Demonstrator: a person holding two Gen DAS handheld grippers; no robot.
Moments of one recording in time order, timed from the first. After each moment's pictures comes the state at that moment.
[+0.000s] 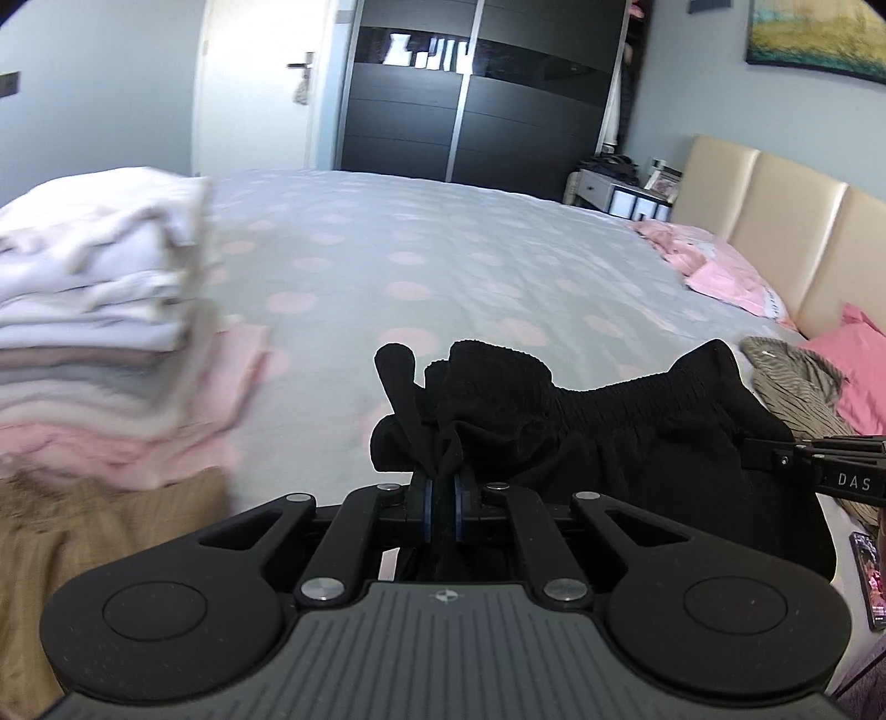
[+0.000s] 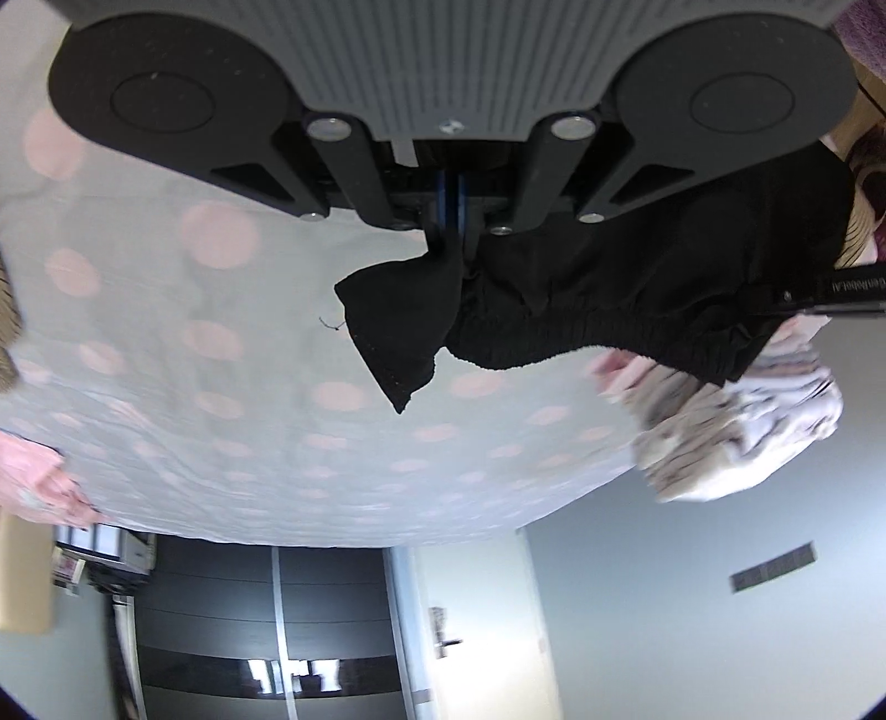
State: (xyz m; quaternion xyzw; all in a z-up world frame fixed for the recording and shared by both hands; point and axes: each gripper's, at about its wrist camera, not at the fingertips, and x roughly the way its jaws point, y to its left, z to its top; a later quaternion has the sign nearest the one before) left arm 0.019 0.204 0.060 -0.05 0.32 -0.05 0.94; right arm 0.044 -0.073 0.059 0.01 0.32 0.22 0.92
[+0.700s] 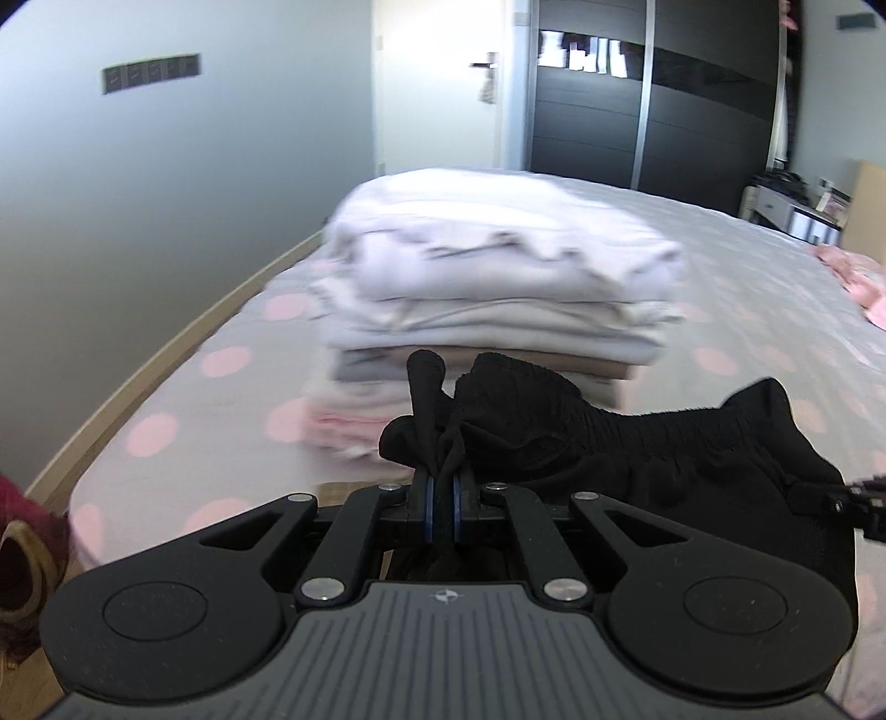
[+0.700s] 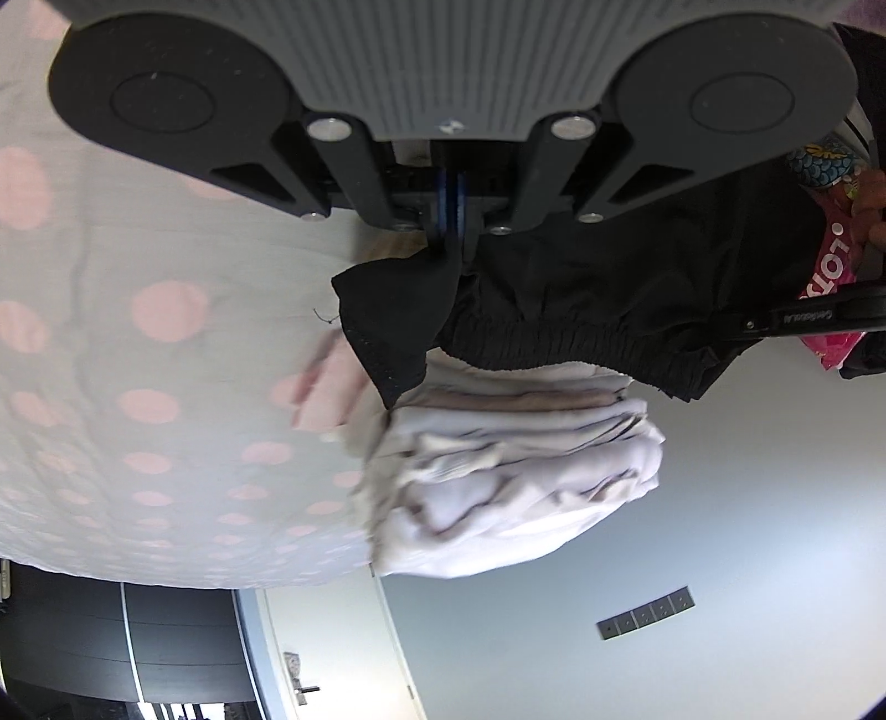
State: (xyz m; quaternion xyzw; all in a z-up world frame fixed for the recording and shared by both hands) left arm -0.033 0.449 0.089 -0.04 0.34 0.12 0.93; right arm 0.022 0.188 0.052 0.04 0.35 0.35 0.87
